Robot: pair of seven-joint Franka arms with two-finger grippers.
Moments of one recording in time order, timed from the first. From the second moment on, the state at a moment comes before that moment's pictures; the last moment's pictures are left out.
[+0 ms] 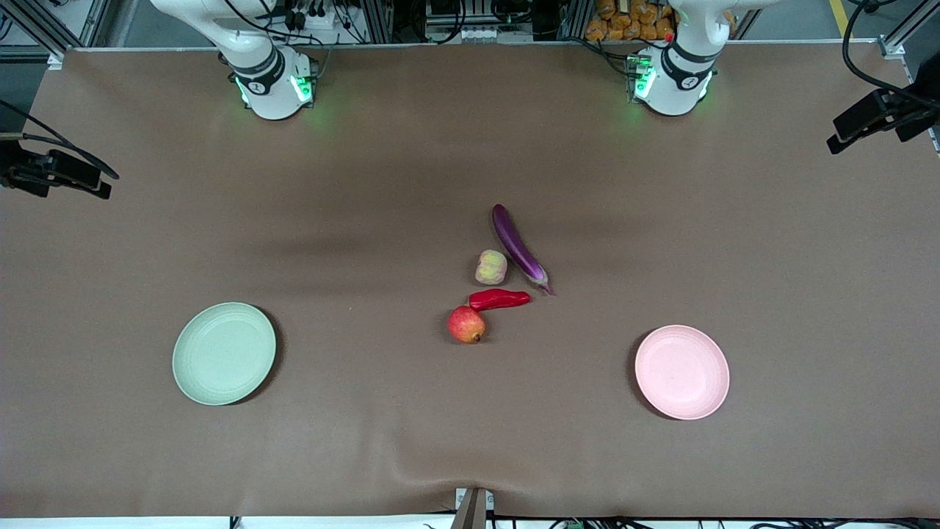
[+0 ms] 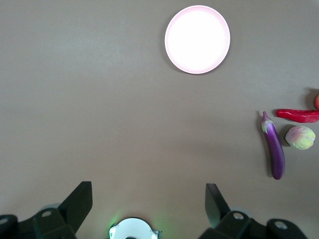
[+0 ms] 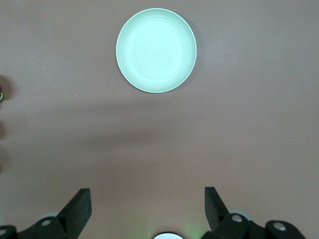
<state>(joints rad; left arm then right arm) 0.04 -0.06 -0.10 -1.47 -0.01 1.37 -0.22 -0.02 0.05 -0.06 -1.48 0.05 1.42 -0.01</state>
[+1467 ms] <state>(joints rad) 0.04 -0.06 -0.14 -1.47 -0.01 1.37 -0.23 -0.20 0.17 -0.05 -1.49 -0.04 1.55 -0.05</state>
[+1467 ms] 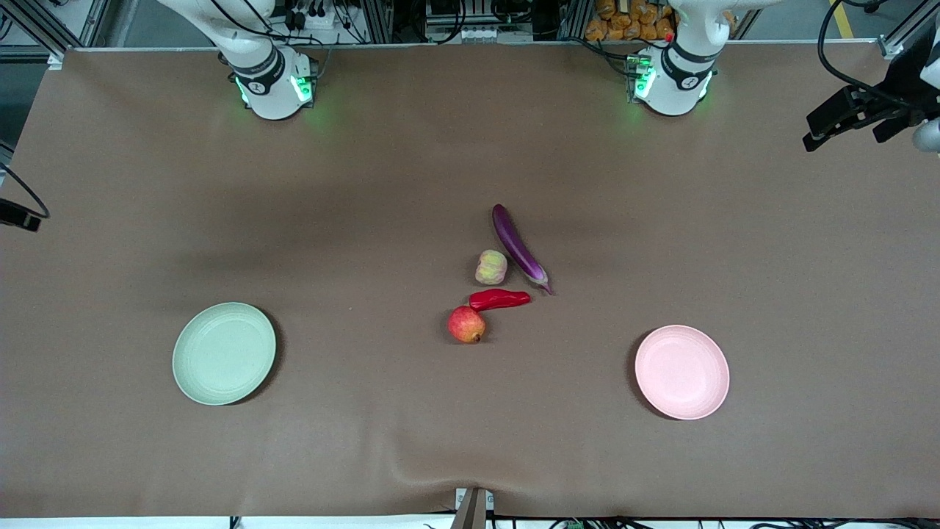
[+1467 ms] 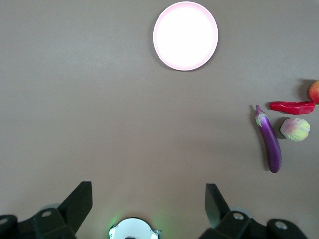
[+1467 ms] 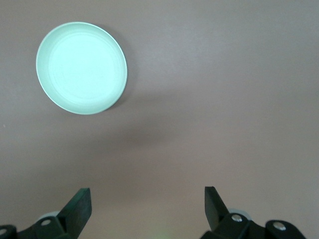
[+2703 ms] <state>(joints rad) 0.03 0.01 -0.19 -1.47 -0.01 1.42 -0.25 0.02 0.23 -0.04 -1.52 0.10 1.52 0.06</state>
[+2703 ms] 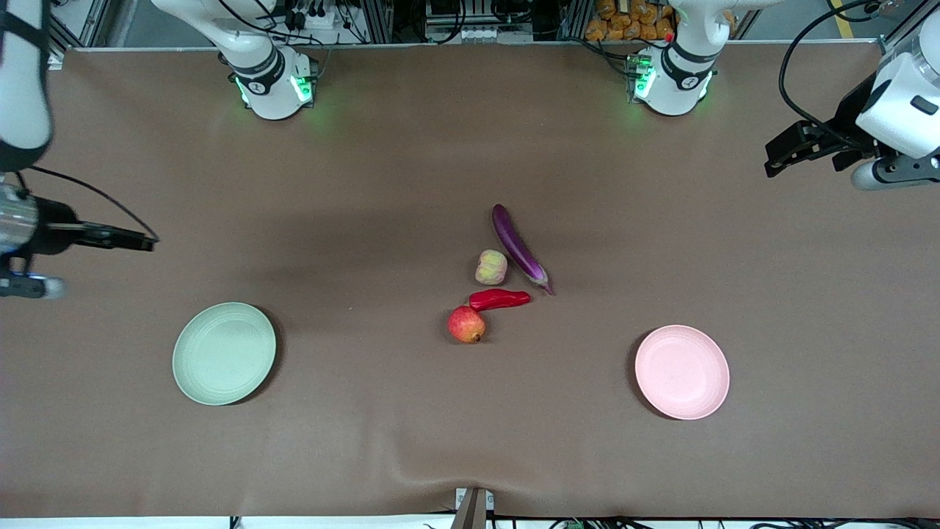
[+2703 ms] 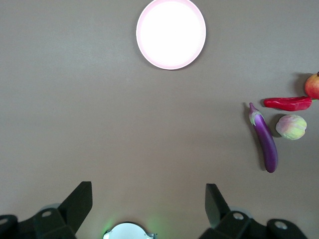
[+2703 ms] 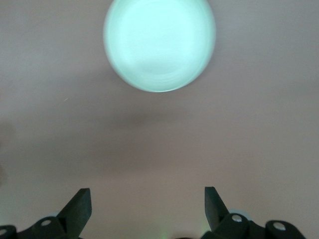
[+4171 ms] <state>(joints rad) -0.39 0.40 -0.22 -1.92 -0.01 2.27 -1.21 0.12 0.29 -0.07 -1.74 0.37 1.70 0.56</state>
